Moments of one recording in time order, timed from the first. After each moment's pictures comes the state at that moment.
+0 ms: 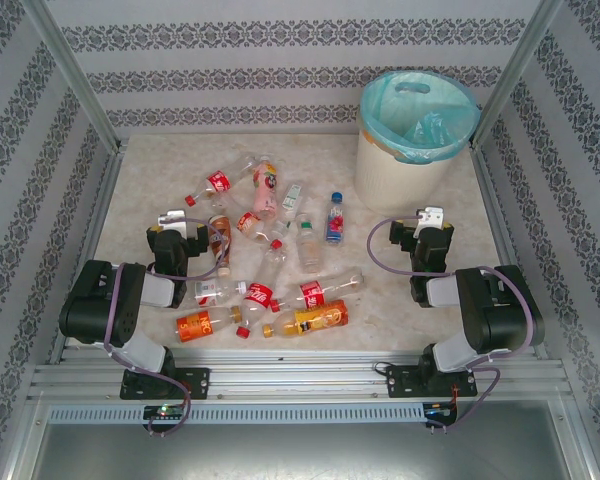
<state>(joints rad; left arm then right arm) -0.05 1.59 0.34 0.90 -0.26 -0.01 0.05 1.53 0.32 0.89 0.22 0.05</state>
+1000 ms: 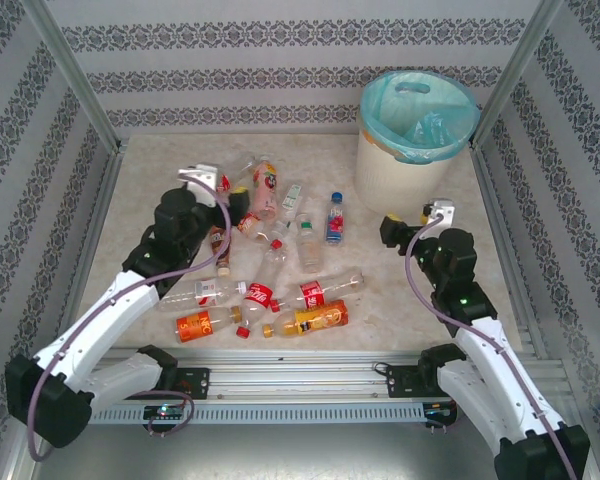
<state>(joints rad) -0.48 1.06 0.93 -0.14 -0.12 -0.11 0.23 0.70 0.54 -0.10 -0.07 0.28</state>
